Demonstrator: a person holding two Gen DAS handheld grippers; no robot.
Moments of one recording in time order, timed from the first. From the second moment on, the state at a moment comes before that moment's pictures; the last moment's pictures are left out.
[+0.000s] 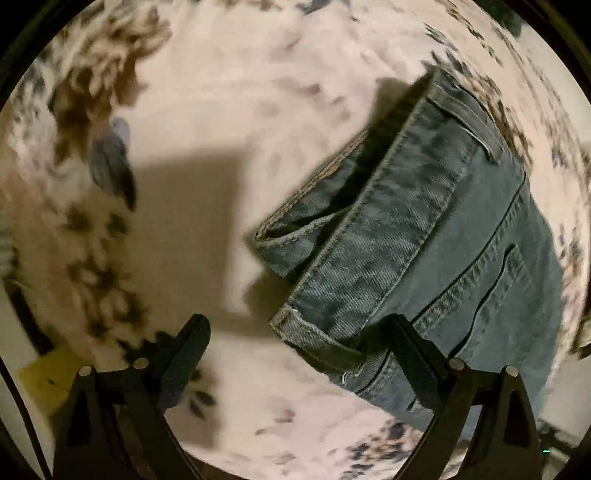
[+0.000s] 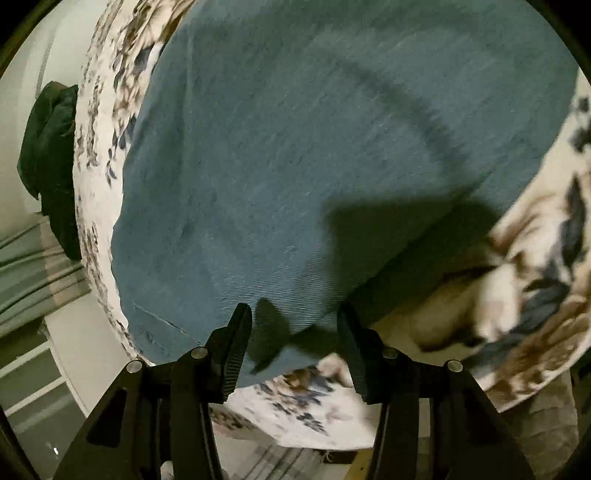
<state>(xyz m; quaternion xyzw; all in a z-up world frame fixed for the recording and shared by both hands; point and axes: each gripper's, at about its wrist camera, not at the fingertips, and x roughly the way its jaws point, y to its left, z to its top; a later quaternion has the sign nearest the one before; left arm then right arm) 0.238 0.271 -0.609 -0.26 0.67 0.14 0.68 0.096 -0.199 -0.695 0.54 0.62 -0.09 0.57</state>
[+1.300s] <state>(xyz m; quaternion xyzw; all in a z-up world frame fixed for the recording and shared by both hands) 0.315 0.174 -0.542 -0.05 0.59 0.09 0.80 0.372 -0.119 -0.615 0.17 0.73 0.18 0.64</state>
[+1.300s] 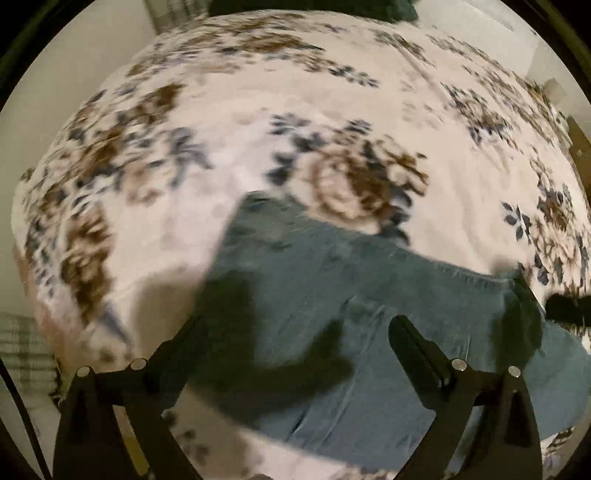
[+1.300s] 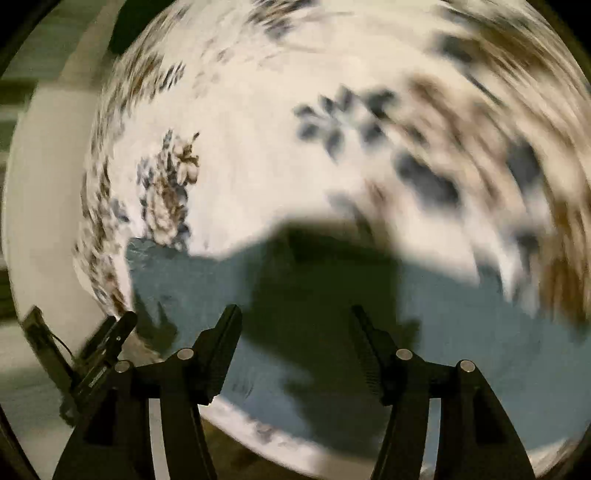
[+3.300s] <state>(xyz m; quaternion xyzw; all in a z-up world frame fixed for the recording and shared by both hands) 0.272 -0.057 -0.534 0.04 0.62 -0.08 0.78 0.068 -0.584 -0.556 0.46 0.51 -0.25 0.69</state>
